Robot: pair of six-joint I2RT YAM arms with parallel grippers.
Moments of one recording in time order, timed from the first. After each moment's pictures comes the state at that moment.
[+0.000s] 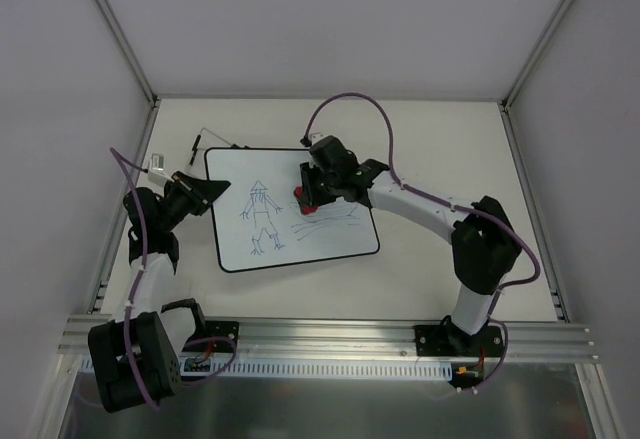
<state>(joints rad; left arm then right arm) 0.27 0.97 0.37 0.45 0.78 -0.99 0.83 1.77 1.40 -0.42 -0.03 0.42</state>
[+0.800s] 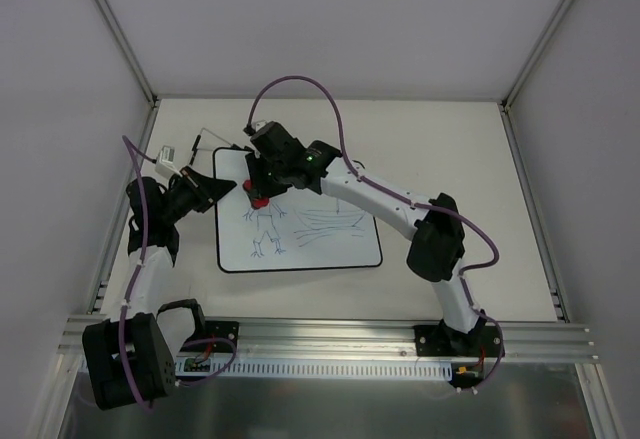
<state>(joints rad) 0.22 0.98 0.45 0.30 0.79 -0.84 1.00 2.10 2.05 -0.73 -0.01 0.48</state>
